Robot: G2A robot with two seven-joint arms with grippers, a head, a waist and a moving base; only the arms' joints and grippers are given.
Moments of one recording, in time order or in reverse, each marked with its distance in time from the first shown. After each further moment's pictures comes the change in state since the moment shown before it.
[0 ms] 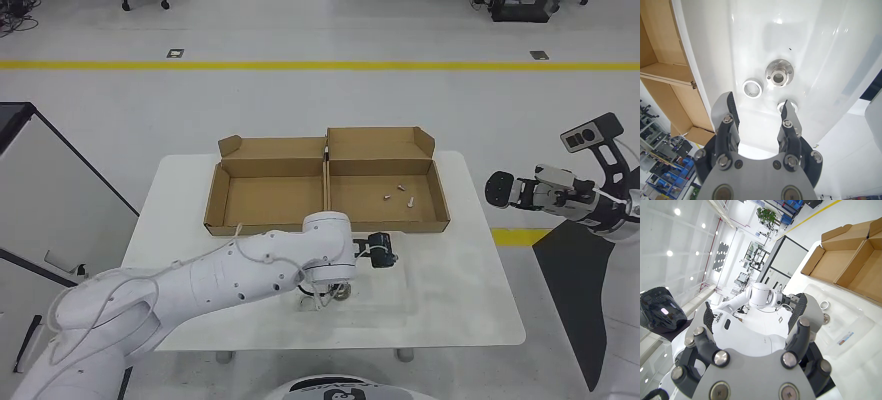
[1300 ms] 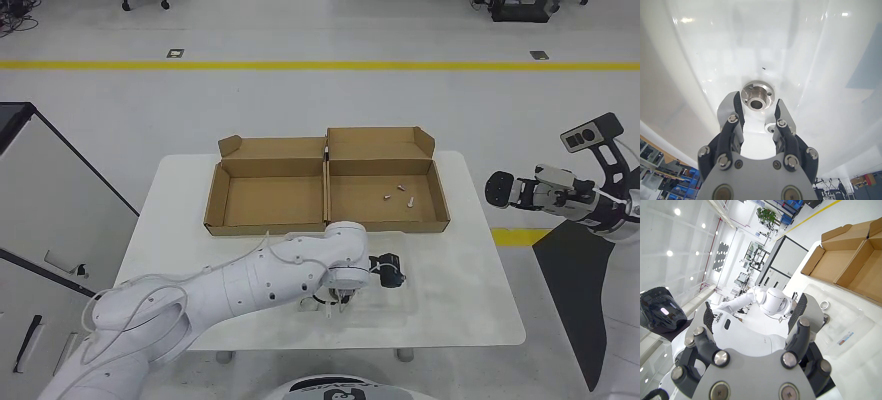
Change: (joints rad) left arm 0.055 -0.120 0.046 0.216 -0.027 -0.132 0.056; right arm 0.000 0.000 0.000 0.000 0.000 0.000 0.000
